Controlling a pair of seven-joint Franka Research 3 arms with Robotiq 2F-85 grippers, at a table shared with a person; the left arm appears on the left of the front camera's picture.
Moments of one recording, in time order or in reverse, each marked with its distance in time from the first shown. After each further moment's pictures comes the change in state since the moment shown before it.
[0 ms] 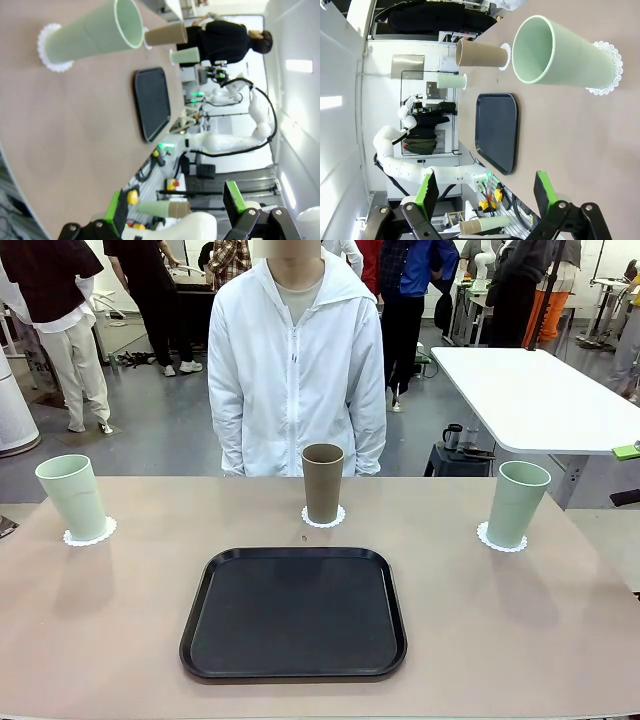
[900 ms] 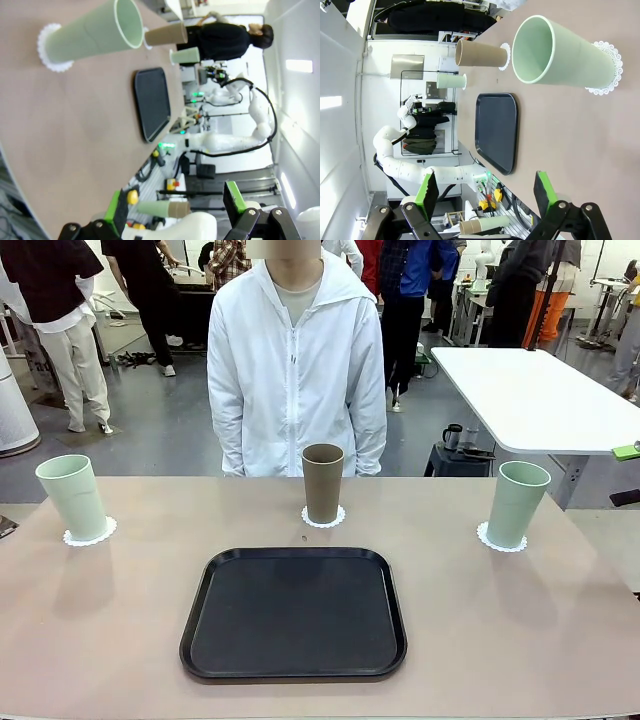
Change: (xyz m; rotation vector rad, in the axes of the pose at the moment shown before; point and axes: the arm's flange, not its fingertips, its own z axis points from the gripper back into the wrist) left arm 0.000 0.000 0.000 0.000 0.000 0.000; right arm 0.000 0.000 0.000 -0.001 0.000 0.000
